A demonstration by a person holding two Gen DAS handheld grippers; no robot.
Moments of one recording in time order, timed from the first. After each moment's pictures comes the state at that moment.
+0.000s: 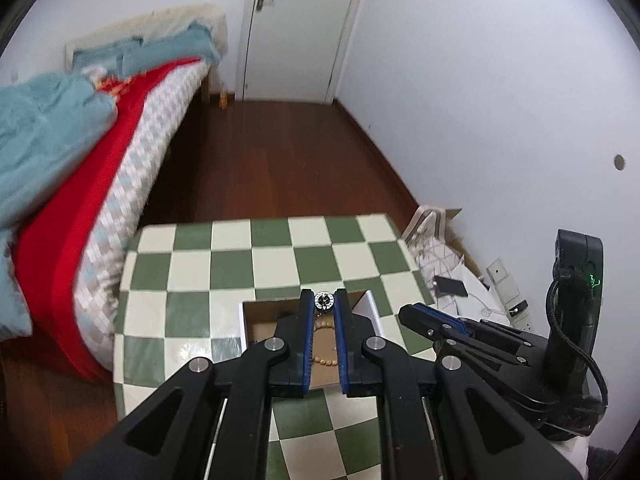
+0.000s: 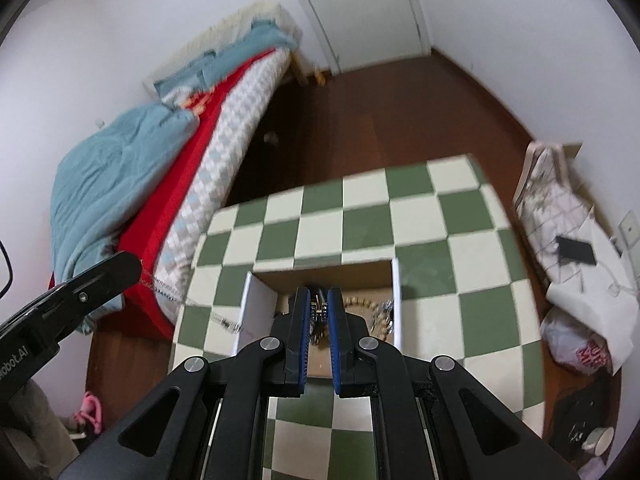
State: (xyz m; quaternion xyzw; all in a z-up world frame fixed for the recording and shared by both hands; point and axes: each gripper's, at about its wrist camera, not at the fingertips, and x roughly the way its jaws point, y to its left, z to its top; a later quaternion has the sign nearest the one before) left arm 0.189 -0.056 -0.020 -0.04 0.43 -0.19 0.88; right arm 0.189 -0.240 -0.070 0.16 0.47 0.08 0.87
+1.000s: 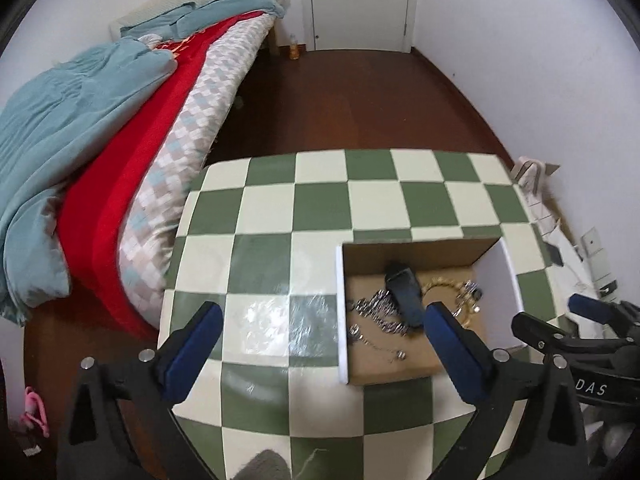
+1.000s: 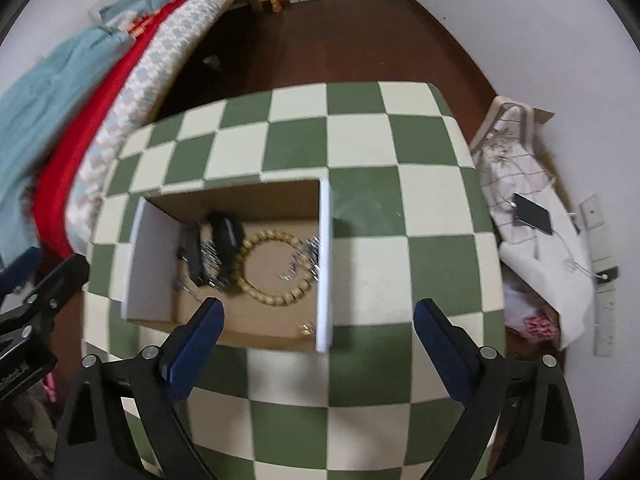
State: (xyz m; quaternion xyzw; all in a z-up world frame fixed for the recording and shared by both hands) left arm 0.214 -0.038 -0.113 0.04 0.50 -0.03 0.86; right arm 0.209 -0.243 -0.138 0.06 0.58 -0.01 0.81
